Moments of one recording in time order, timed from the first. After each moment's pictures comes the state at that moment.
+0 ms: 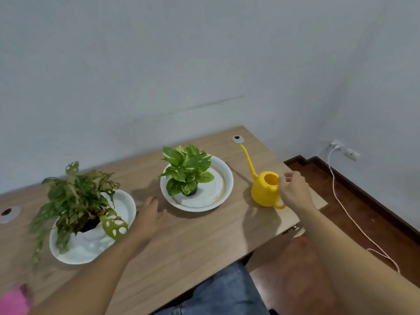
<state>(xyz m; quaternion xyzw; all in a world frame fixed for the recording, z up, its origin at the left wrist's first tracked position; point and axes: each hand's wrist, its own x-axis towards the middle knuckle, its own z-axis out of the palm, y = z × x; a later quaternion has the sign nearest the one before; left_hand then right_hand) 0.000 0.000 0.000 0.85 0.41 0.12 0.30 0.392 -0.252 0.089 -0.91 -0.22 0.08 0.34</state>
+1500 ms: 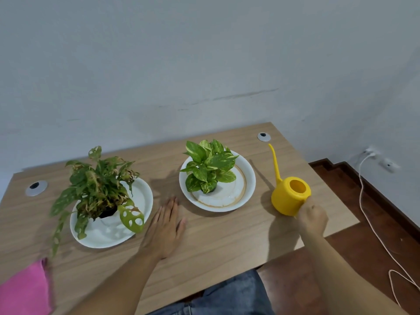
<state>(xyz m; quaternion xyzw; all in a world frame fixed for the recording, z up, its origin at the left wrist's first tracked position) -0.018 -0.027 -0.069 0.90 0.42 0.03 0.10 0.352 -0.232 0.051 -0.90 -0.07 0.10 0.41</state>
